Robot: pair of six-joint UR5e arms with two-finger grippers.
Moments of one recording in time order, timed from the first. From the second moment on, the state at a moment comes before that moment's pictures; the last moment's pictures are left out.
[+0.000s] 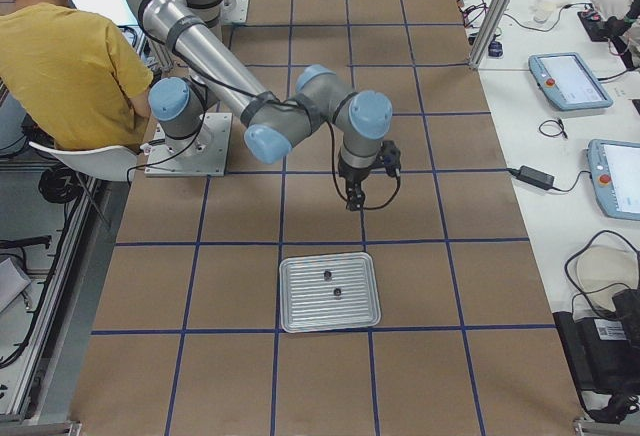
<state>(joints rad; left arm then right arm) -1.50 -1.58 -1.59 -1.56 1.61 0.17 0.75 -1.27 1.62 -1.85 -1.59 -1.00</state>
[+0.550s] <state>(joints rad) -1.50 -1.58 -1.59 -1.56 1.61 0.17 0.62 -1.12 1.70 -2.18 -1.60 -1.18</state>
